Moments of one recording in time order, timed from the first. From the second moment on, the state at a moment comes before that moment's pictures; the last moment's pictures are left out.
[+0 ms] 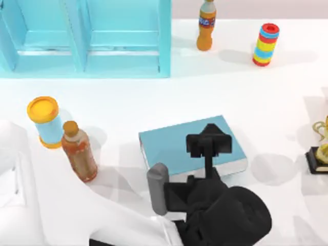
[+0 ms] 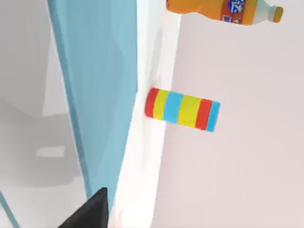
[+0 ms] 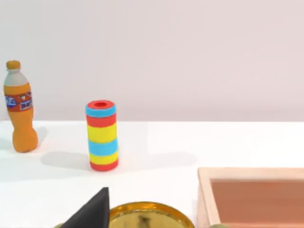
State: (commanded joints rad) left arm -1.25 1.90 0.81 0.59 -1.01 4.14; right arm 0.00 0.00 0.00 0.00 0.00 0.00
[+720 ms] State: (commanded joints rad) left arm -1.58 1.82 0.77 0.06 -1.26 3.72; right arm 0.00 0.00 0.00 0.00 0.00 0.00
